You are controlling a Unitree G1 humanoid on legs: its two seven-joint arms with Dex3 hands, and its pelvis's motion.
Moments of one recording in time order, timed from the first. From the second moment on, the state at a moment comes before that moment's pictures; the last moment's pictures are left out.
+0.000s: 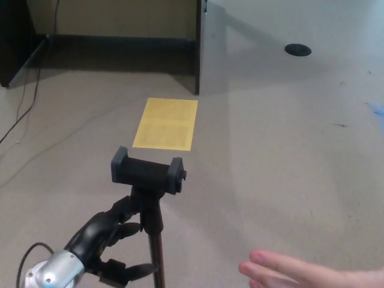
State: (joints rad) left_arm -0.34 0.35 -0.17 0.53 0.08 -0.11 -0.29; right_arm -0.05 -0.48 0.23 1.06 -0.32 -0.29 0.06
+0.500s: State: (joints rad) left_arm -0.33 0.29 -0.24 0.40 0.09 -0.09 -0.31; right_arm -0.06 -0.48 0.23 1.06 -0.32 -0.28 0.09
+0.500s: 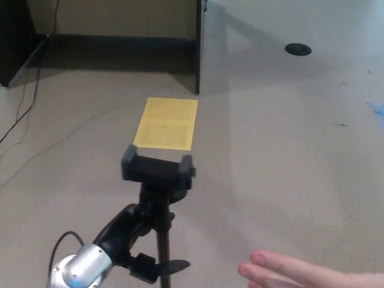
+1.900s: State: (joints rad) left_arm -0.23 0.15 -0.21 0.35 0.14 -0.17 -0.14; right_arm -0.07 -0.49 0.23 1.05 -0.33 -0.28 0.11
